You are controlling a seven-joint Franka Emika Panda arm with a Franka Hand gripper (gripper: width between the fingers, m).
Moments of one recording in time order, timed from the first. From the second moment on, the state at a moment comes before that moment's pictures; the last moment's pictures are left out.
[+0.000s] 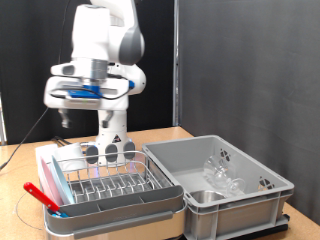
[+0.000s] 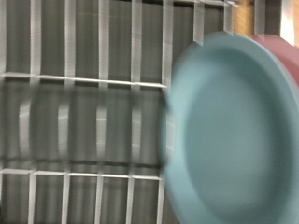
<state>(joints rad) -0.41 -0.37 0.01 -2.55 -0.07 2.42 0.34</state>
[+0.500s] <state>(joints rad) -0.27 -0.37 0.02 -2.57 0.00 2.51 0.06</state>
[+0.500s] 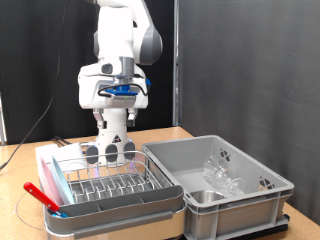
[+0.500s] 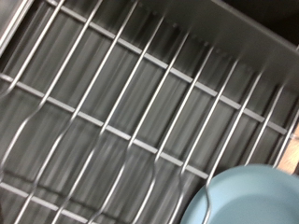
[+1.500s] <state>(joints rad) -0.11 -0.28 0.08 -2.42 0.18 2.28 -0.20</state>
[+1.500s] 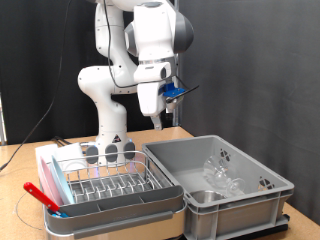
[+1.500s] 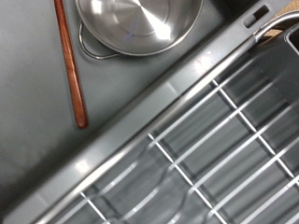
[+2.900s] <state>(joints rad) -0.04 -0.06 0.31 -2.41 0.14 2.49 0.10</state>
